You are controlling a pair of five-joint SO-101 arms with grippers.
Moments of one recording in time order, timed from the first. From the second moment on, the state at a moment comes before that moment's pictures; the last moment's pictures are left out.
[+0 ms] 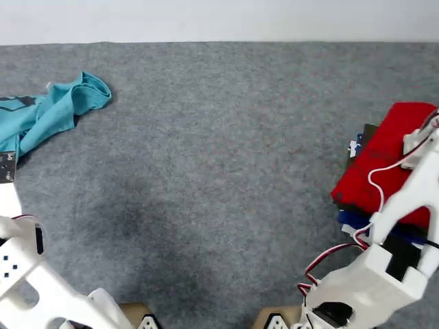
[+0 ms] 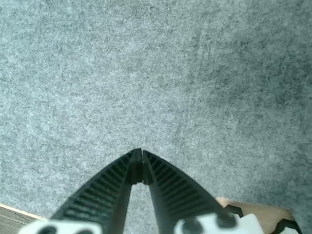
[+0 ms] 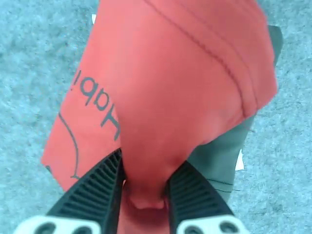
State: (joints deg) left arm -52.1 -44.3 34.8 95.2 -28.4; right arm 33.0 12.0 -29.1 97.7 24.3
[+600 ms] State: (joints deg) left arm -52.1 -44.3 34.8 95.2 -28.4; right arm 36.8 18.6 -29.1 92.2 27.6
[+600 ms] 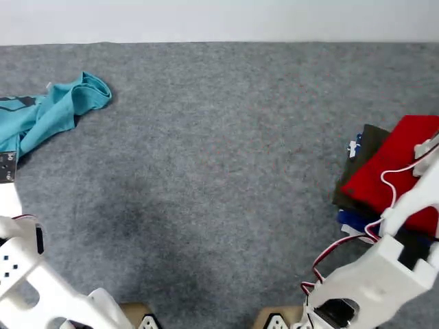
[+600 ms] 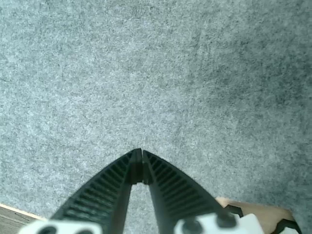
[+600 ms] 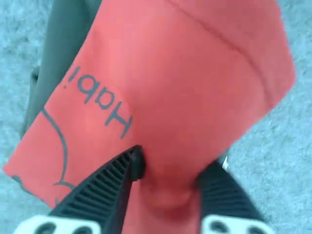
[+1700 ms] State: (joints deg) left arm -52.1 -44.3 37.6 95.2 -28.4; right arm 18.8 28.7 -21.7 100.5 19.5
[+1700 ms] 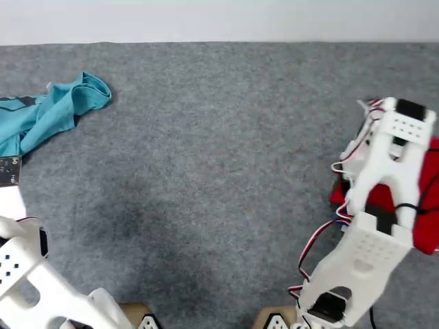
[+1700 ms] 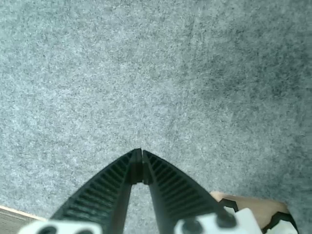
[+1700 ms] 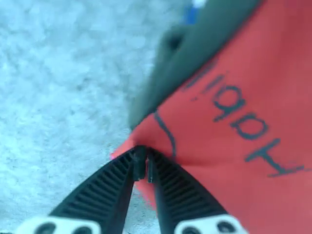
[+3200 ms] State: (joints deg) left arm -52.1 -44.3 34.6 94.3 -28.5; right arm 12.7 17.2 -25.0 89.3 19.4
